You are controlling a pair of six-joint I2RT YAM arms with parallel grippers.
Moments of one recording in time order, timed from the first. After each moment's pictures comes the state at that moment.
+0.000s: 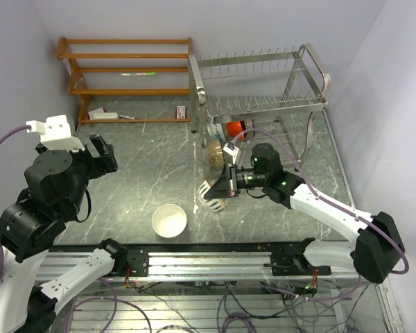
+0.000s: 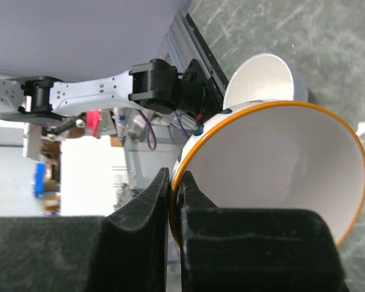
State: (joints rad) left arm -0.56 0.73 1.46 -0.98 -0.63 -0.30; right arm 0.72 1.23 0.83 0.01 -0.77 0.78
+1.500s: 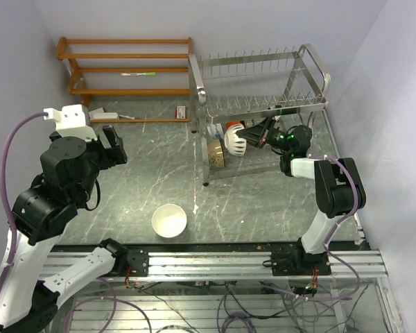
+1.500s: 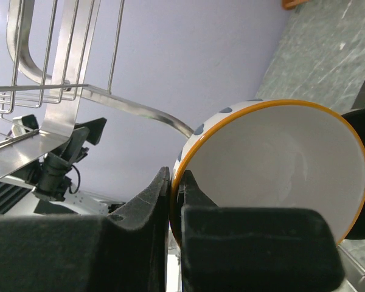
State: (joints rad) left arm -0.56 0.81 1.46 -0.92 -0.59 -0.28; right arm 0.13 1.80 0.85 1.26 -1.03 1.55
